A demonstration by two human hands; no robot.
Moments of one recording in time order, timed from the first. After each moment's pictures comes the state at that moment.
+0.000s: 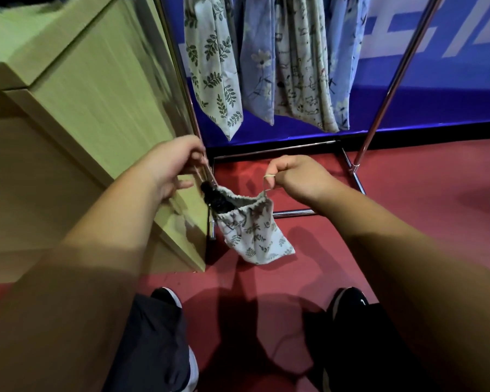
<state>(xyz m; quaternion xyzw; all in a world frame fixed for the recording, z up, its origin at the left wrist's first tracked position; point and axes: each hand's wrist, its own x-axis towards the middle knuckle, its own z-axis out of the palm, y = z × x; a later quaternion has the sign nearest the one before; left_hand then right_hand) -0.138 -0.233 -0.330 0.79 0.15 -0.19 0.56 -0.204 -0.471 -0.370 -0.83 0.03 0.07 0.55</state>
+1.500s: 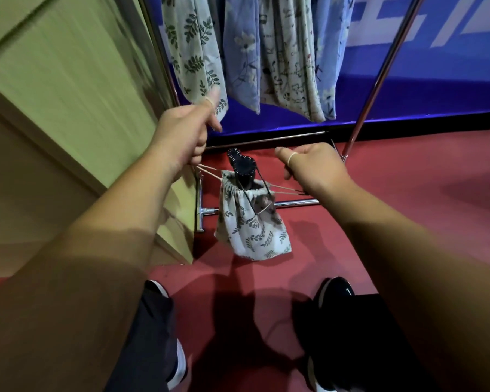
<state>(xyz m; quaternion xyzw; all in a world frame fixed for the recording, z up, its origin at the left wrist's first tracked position) -0.141 -0.282 -0.327 0.77 0.00 -0.09 0.63 -0.213 -0.509 -0.376 -0.85 0.17 -0.01 0.50</state>
